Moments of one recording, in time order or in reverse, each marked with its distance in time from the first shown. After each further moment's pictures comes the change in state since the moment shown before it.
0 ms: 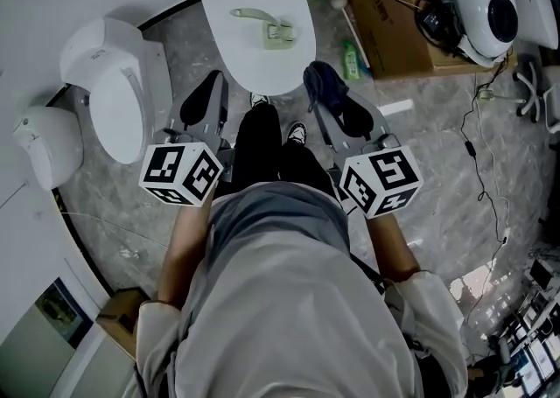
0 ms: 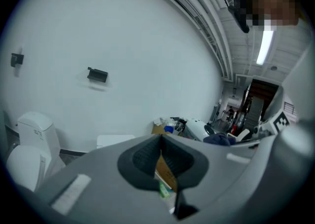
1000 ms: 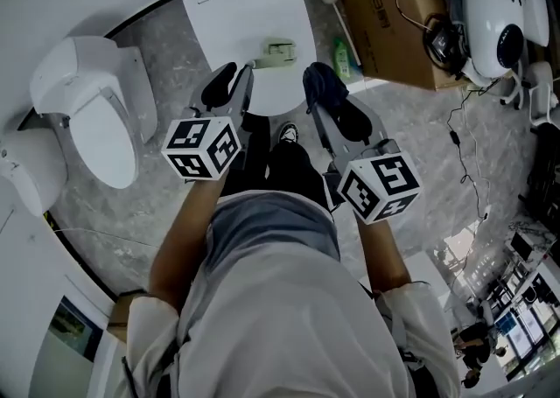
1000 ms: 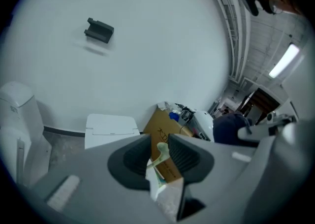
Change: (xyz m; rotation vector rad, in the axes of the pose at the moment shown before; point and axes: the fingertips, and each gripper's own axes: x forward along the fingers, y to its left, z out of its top) left arm 0.176 0.119 -0.032 -0.164 0.235 -0.086; right arm 0.164 -0.034 0.050 0.116 0.109 -0.114
